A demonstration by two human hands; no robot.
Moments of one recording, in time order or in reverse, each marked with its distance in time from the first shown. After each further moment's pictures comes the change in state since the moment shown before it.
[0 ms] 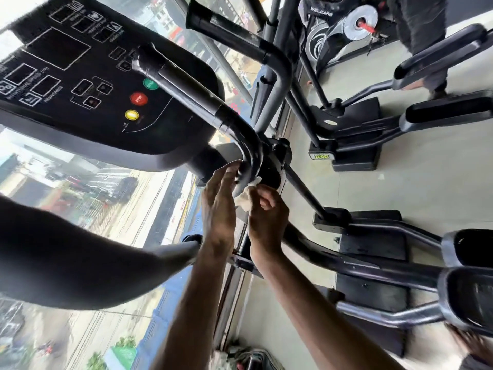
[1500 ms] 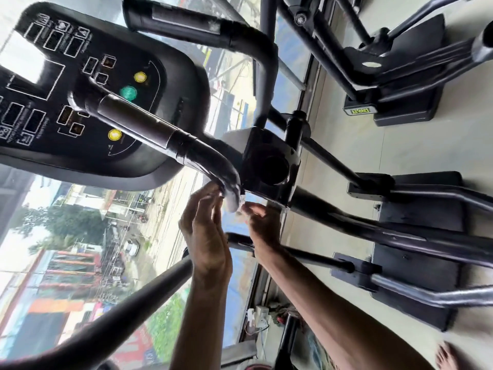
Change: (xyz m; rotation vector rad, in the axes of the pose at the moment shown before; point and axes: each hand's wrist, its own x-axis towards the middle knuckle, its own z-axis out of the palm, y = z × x) left_hand -0.015 0.023 0.041 -0.013 0.307 -0.078; right_hand 0.032 0.050 -0.003 -0.032 -0.192 0.502
